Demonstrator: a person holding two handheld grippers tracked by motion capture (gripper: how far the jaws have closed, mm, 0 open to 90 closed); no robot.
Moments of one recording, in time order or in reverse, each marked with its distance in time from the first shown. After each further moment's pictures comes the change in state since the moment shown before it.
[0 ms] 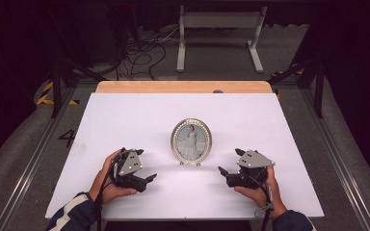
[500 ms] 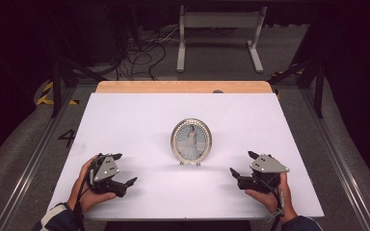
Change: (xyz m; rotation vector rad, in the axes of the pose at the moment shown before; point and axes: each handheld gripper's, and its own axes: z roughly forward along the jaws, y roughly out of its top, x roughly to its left) left arm 0.014 -0.040 -0.040 0.009 0.064 -0.070; right arm -0.013 -0.019 -0.021 0.000 -0.078 0.031
